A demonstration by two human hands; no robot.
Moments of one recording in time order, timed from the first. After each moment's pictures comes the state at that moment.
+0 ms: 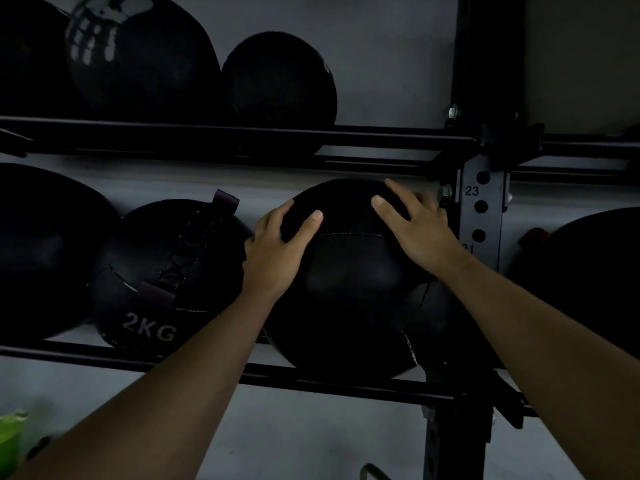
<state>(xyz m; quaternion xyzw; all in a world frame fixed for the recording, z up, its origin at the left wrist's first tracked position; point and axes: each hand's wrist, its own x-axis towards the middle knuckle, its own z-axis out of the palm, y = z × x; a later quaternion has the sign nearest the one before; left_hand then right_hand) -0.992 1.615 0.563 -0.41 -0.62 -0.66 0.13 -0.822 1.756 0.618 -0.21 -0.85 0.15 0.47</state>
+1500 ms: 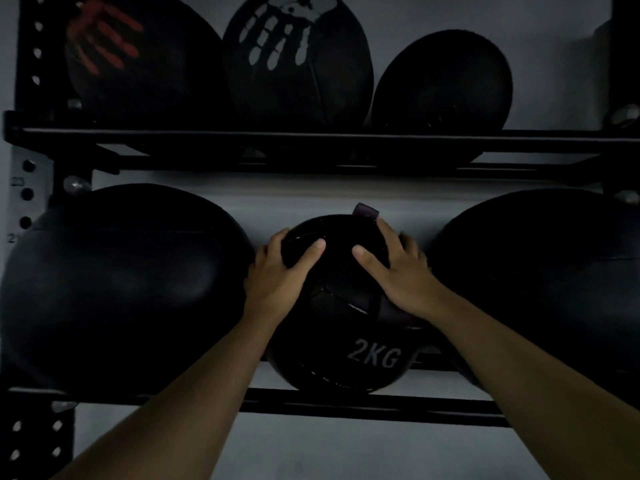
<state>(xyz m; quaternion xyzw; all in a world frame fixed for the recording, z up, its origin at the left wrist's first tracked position) -1.253 1.448 0.556 -0.40 -0.69 -0.60 0.08 -1.095 1.580 0.575 -0.25 -0.88 0.17 0.38</state>
